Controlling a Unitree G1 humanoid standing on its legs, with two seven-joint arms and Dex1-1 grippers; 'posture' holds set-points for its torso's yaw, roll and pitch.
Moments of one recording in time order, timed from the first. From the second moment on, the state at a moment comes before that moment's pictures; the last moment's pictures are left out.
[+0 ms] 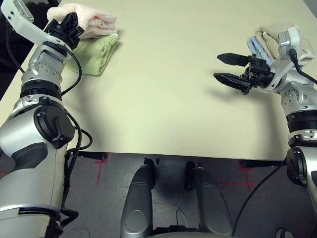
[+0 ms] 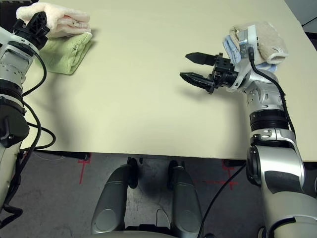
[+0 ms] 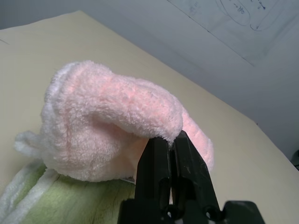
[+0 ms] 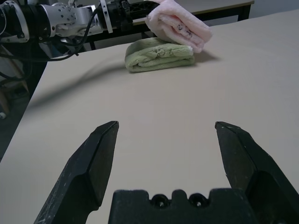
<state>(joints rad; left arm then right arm) -1.34 0.64 0.54 1.27 -0.41 0.12 -0.58 -0.93 -0.56 -0.14 0.71 0.43 0.04 1.43</state>
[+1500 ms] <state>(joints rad) -0.83 0.48 0.74 0.28 -0.82 0.82 -0.07 -0.93 -0.54 -0.14 0.72 0.41 0.02 1.44</state>
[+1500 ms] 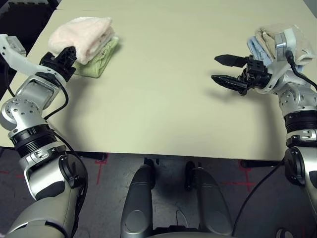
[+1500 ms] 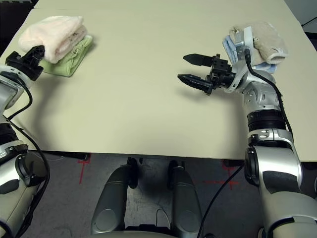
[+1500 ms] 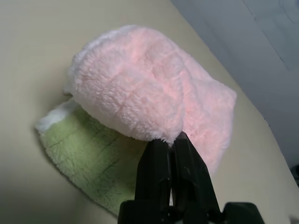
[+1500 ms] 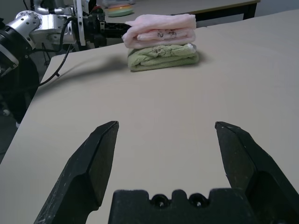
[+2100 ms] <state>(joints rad) -0.80 0.36 0.76 0.09 -1.03 0.87 0.20 -0.94 -0.54 -0.14 0.75 0.40 0.00 1.45</state>
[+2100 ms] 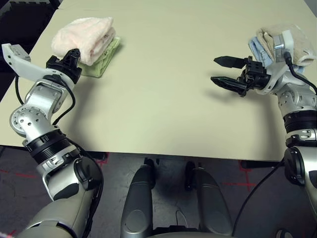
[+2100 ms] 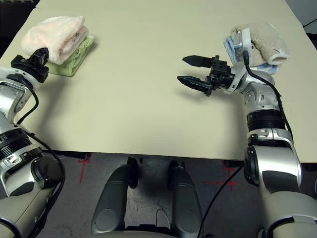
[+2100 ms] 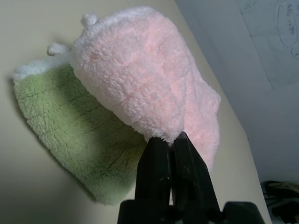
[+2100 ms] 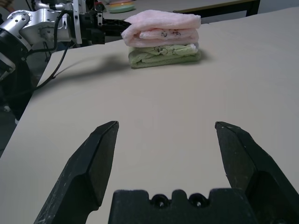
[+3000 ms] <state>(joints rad) -0.56 0.59 0.73 -0.08 -1.71 0.96 0.71 -0.94 -0.54 -0.13 0.76 0.40 -0.02 1.46</state>
